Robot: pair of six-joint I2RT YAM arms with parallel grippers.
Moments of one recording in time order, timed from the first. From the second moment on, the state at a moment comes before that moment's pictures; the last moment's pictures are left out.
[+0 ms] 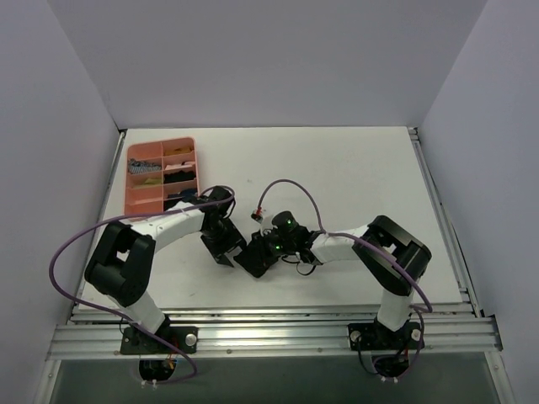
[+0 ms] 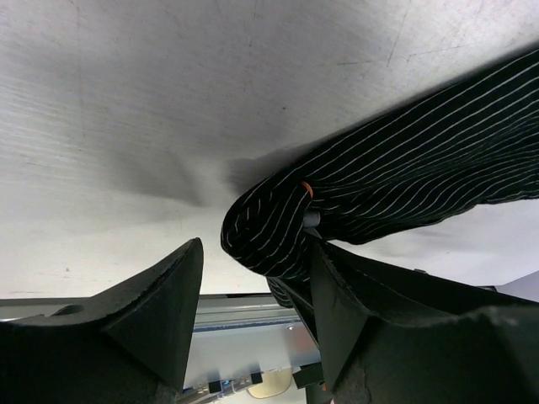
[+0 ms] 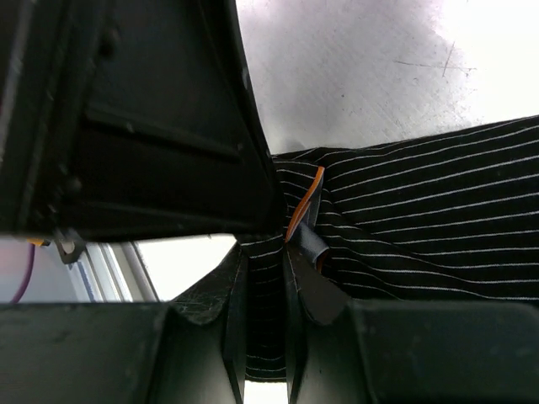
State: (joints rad) left arm -0.52 1.66 1.03 -0.77 0.21 -1.12; right arm 0.84 1.80 0.76 0.38 -0.47 0.48
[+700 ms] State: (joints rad) left arm -0.59 1.73 1.04 -0.71 0.18 -1.20; right arm 0.84 1.72 0.76 0.23 -0.41 0.50
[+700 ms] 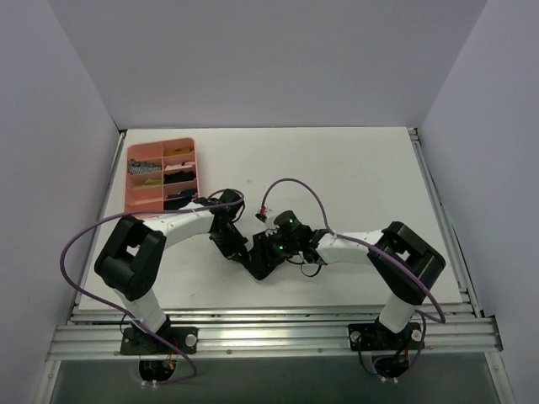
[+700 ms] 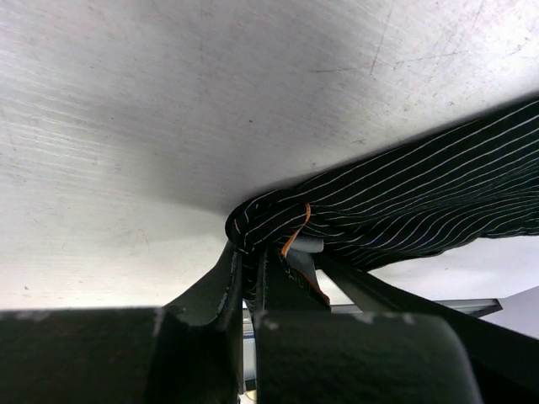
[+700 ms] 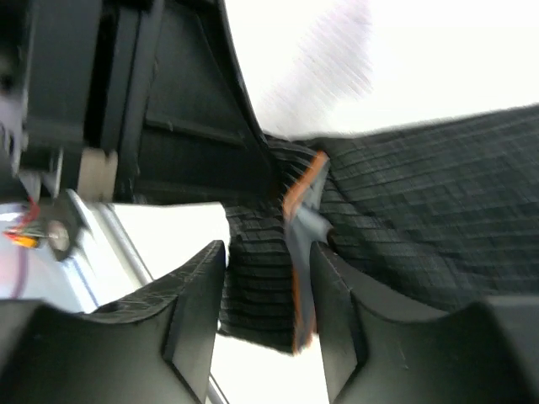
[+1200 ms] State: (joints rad) left arm -0.61 1.80 1.14 -0.79 0.19 -1.17; right arm 1.05 1.54 0.84 -0.15 -0.01 0.31
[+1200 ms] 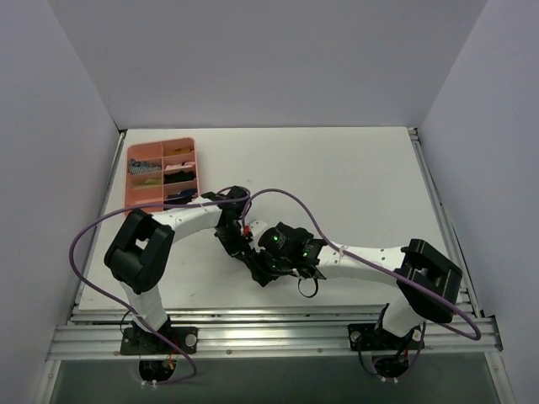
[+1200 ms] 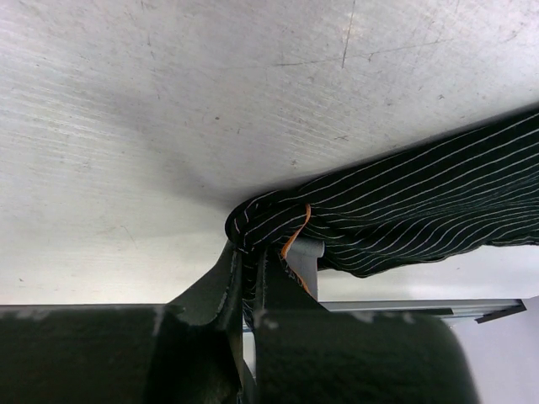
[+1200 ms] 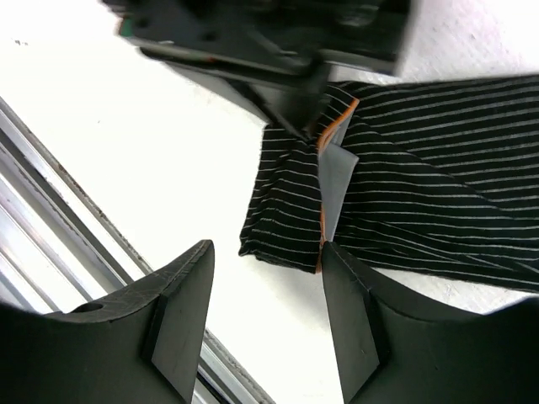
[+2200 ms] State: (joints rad) left arm -0.61 1.85 1.19 -0.85 0.19 -1.14; right arm 1.21 1.70 0.93 -0.17 0.29 0.17
